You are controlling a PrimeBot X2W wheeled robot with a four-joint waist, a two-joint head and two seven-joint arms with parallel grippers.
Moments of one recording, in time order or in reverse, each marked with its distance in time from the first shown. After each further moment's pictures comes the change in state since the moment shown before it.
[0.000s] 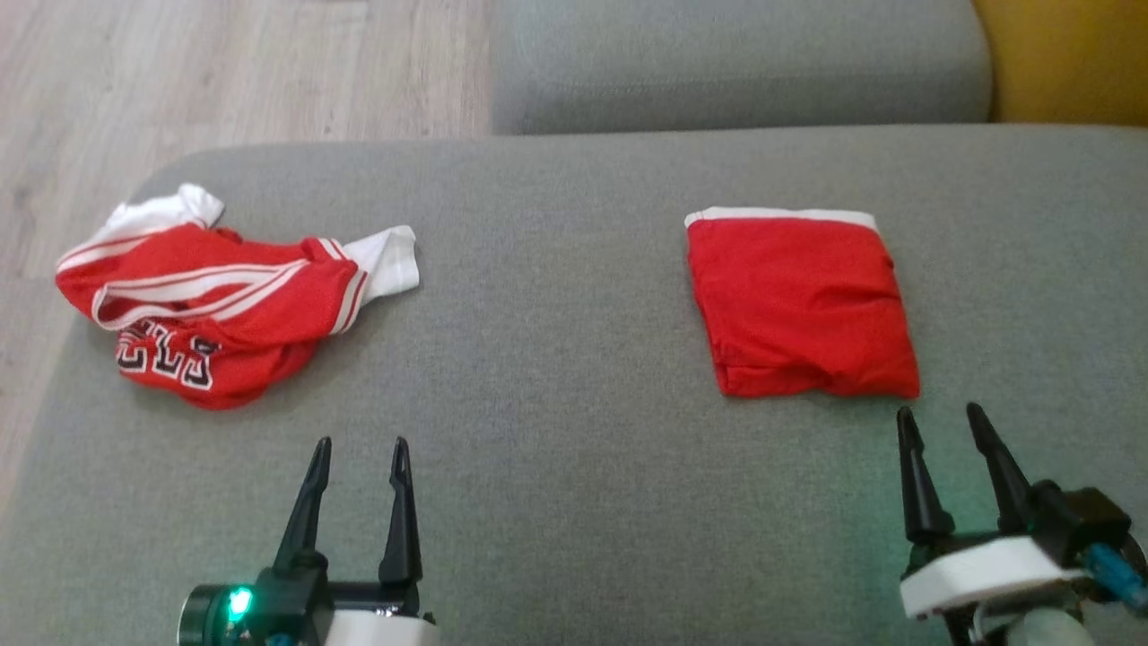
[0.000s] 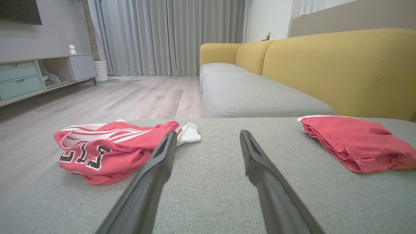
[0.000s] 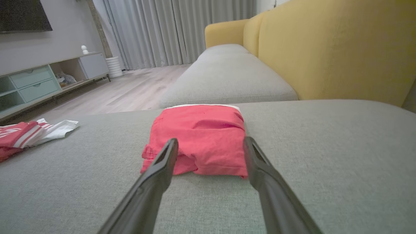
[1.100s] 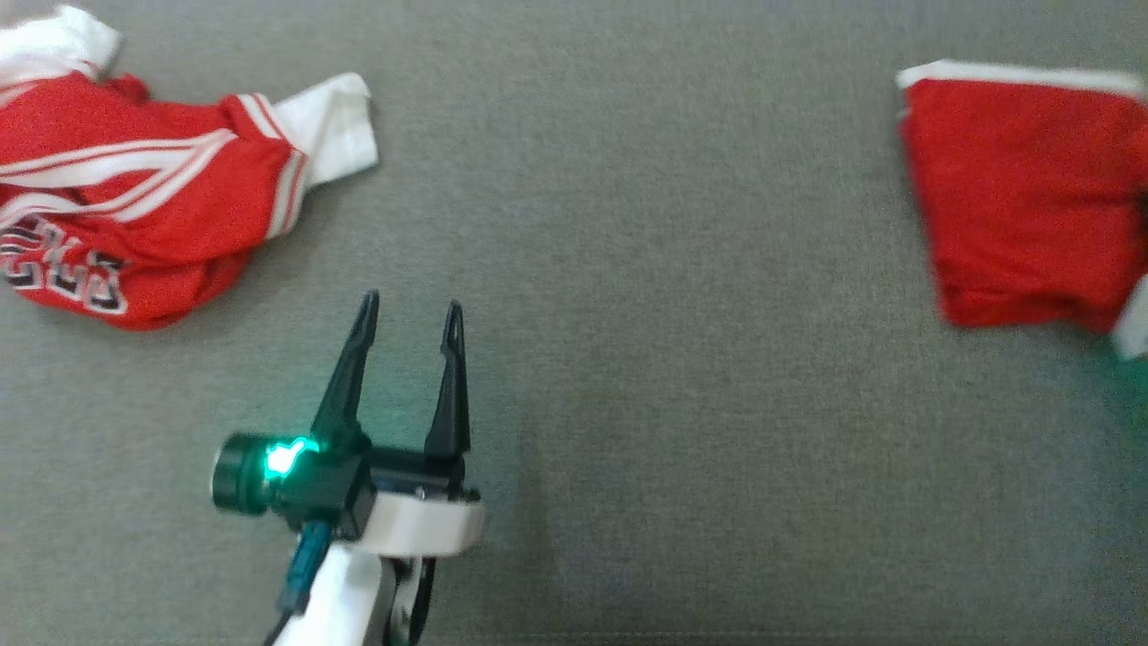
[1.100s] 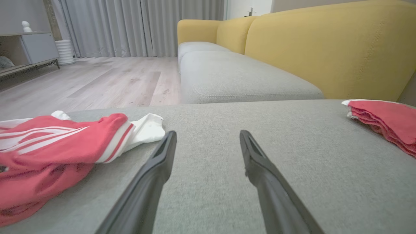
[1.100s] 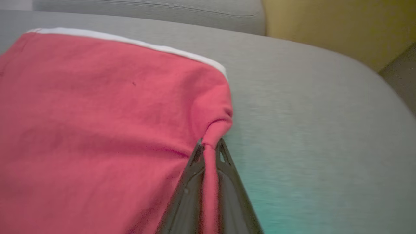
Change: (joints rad) left arm -0.218 -0.005 -0.101 -0.026 0.000 0.010 0.000; right arm -0.649 -0.416 0.233 0.556 0.257 0.000 0.242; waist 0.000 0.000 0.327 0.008
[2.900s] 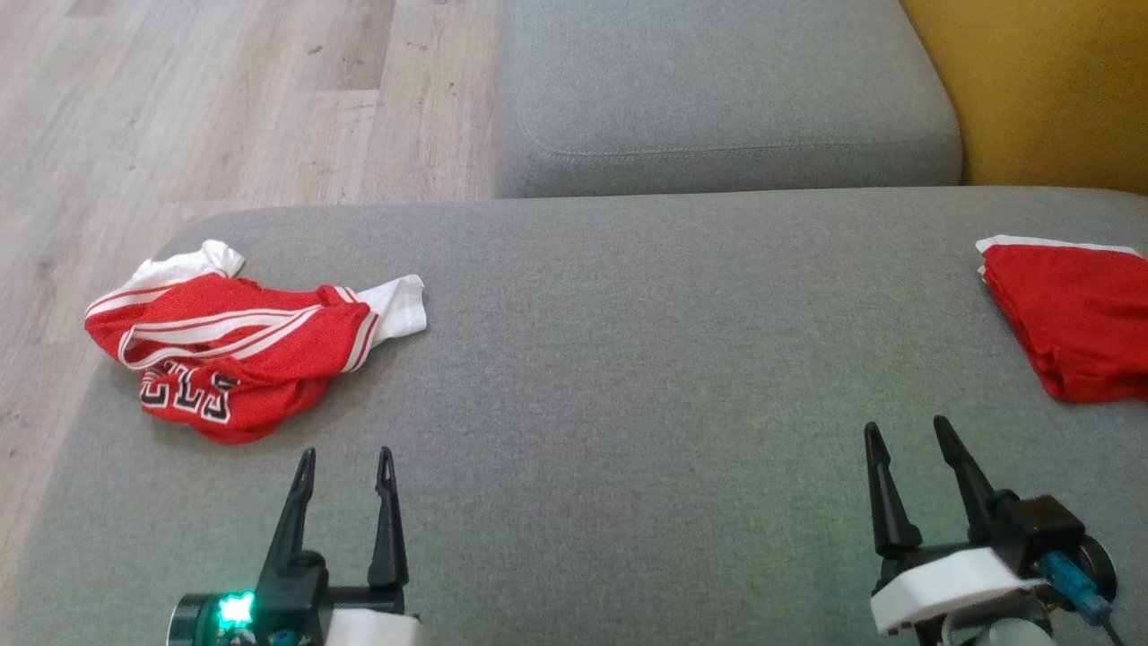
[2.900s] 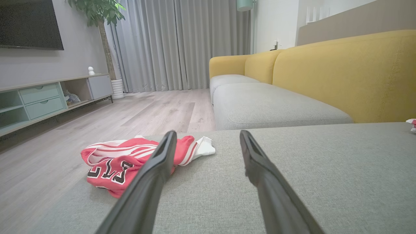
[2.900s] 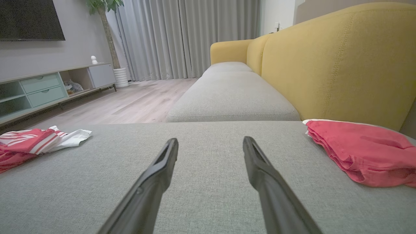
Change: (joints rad) left arm 0.202 0.000 0.136 0.096 0.052 0.021 0.000; right arm 0.640 0.469 -0.236 -0.522 -0.341 0.000 -0.242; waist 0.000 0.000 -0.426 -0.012
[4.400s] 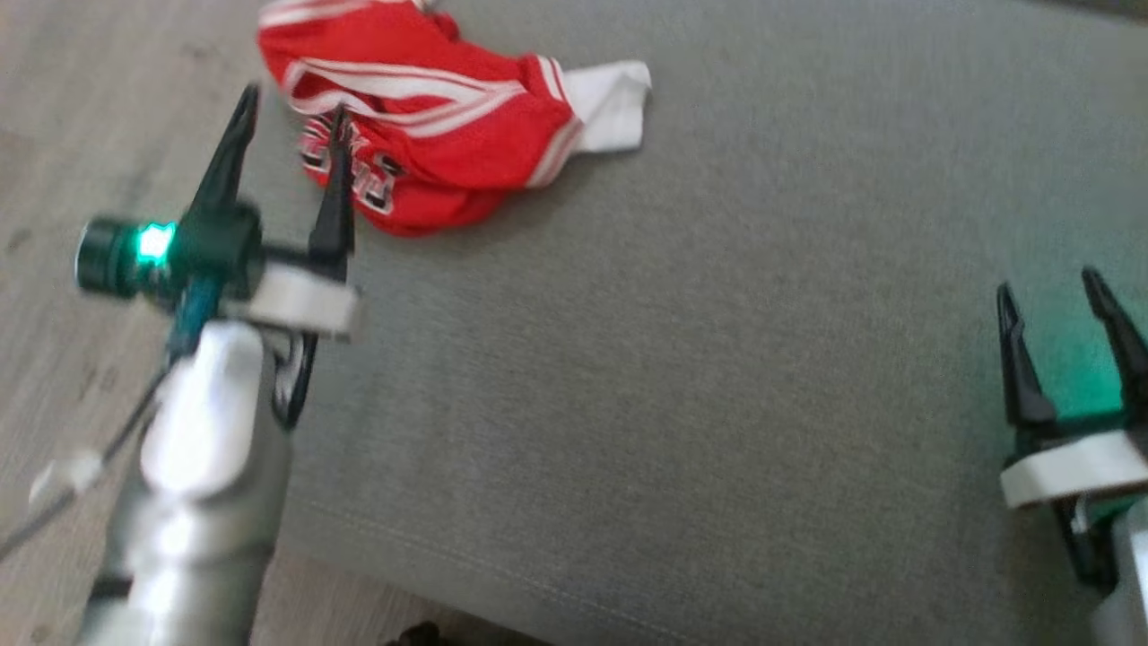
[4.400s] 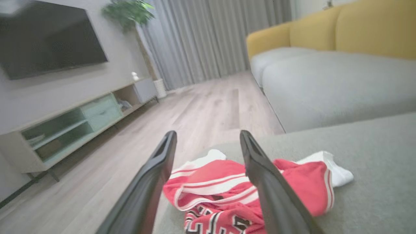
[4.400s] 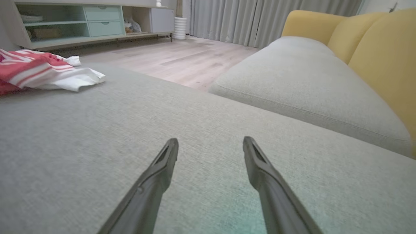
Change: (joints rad) left arm -0.636 0.080 0.046 0.251 0.048 -0.174 -0.001; right arm -0.136 -0.198 -0.075 -0.077 -0.069 0.000 0.000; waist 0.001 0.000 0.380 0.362
